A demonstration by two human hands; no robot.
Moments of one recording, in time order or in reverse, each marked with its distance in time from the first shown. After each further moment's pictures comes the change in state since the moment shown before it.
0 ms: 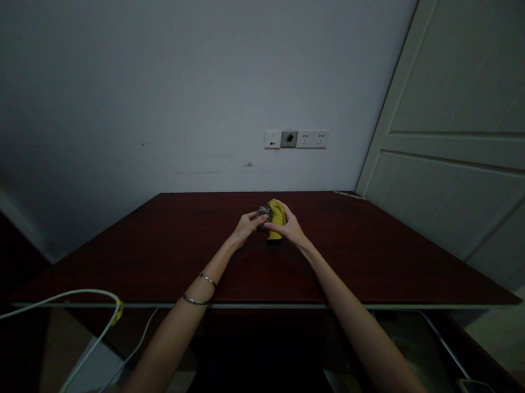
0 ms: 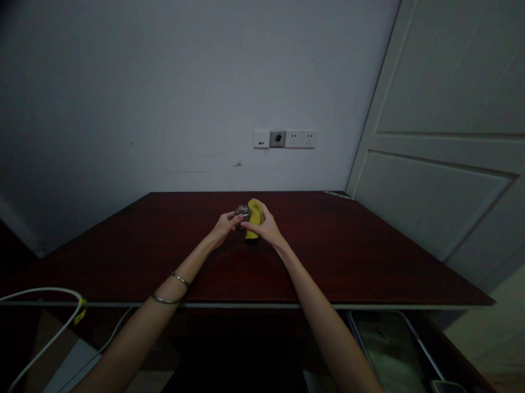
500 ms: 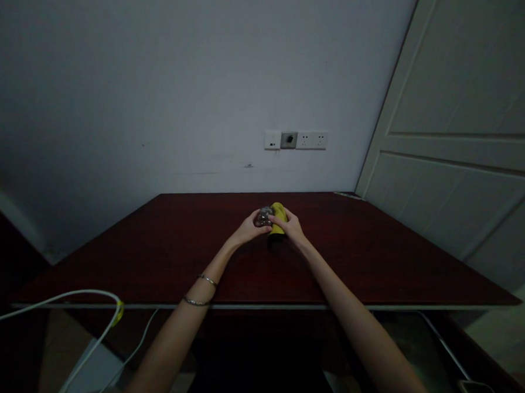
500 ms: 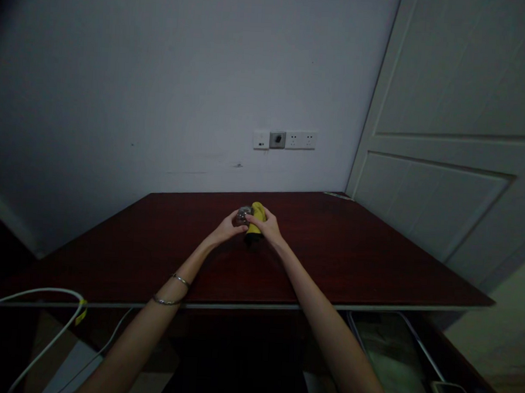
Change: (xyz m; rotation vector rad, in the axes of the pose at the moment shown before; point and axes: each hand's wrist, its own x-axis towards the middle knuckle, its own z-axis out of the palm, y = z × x) left_hand 0.010 -0.012 -0.008 0.041 -0.204 0.101; right_hand 0.003 0.004 0.003 0.136 0.169 0.241
